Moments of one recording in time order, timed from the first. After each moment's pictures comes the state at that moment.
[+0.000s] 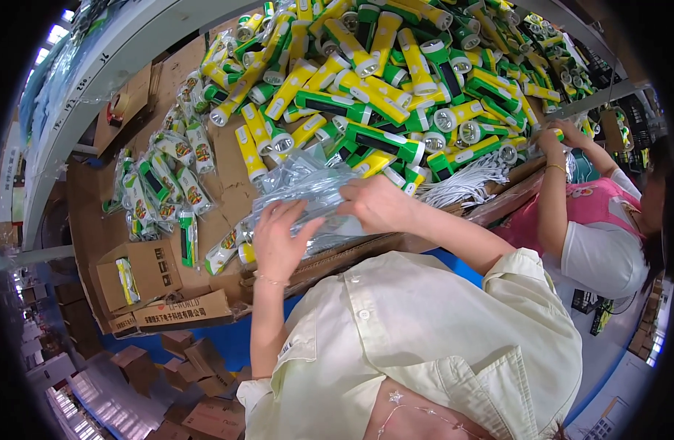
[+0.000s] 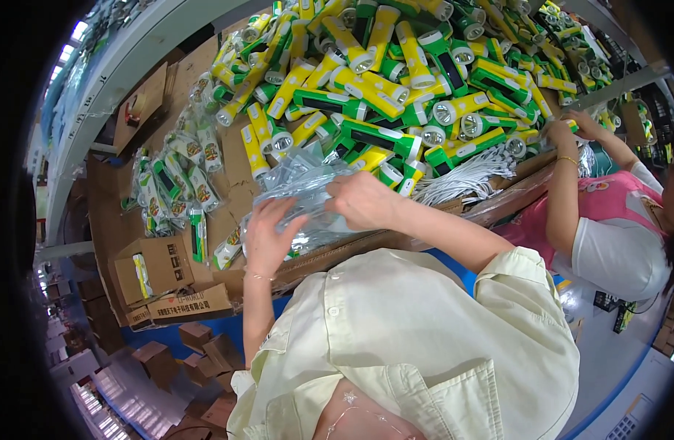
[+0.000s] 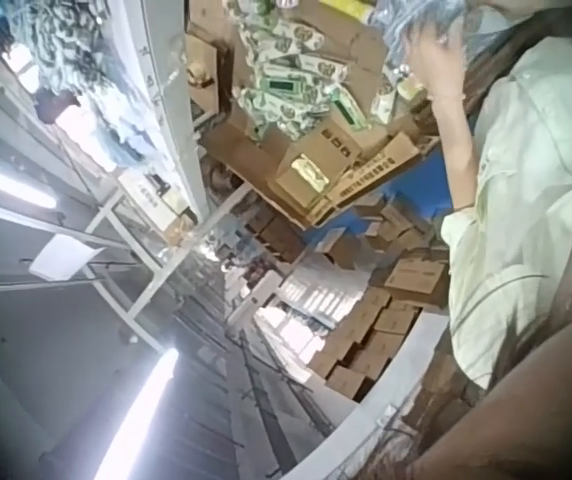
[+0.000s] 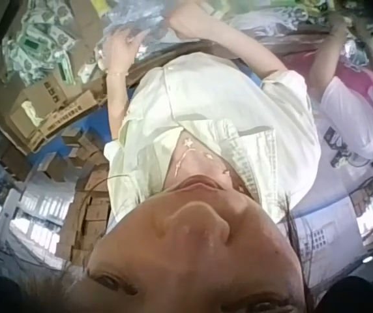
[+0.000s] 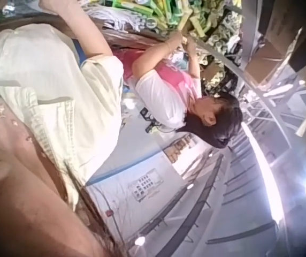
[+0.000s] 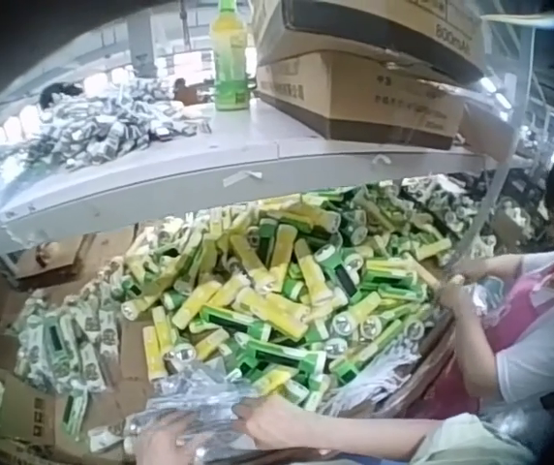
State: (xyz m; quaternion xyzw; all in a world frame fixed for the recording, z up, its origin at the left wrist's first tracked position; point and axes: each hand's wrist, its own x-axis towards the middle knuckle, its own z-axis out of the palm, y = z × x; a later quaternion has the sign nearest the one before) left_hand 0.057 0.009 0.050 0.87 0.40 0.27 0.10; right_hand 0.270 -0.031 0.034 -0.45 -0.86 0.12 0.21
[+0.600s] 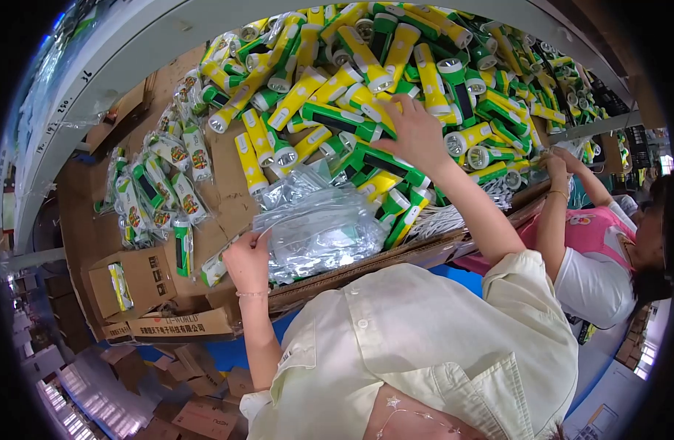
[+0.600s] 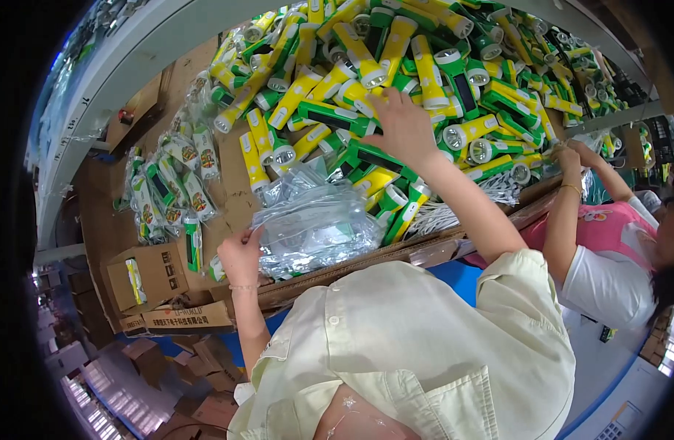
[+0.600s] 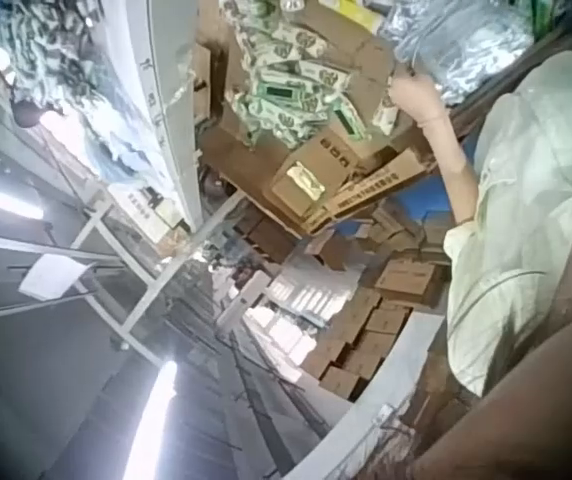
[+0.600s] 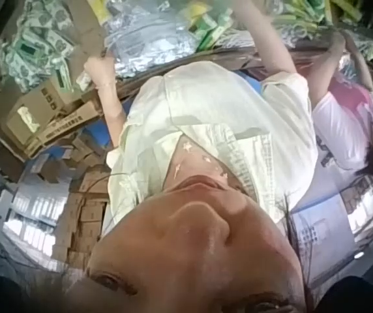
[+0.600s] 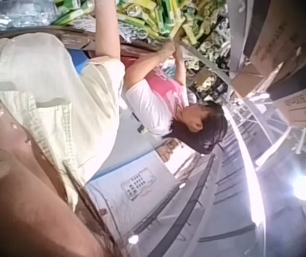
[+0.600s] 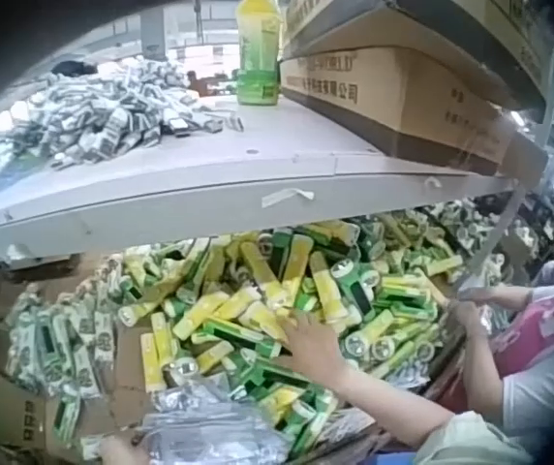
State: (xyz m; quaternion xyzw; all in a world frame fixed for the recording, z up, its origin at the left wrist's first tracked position) left_hand 0.008 0.034 0.018 0.67 0.68 0.18 0.22; right_hand 0.358 0.064 0.023 -0.65 -0.72 -0.03 0.24
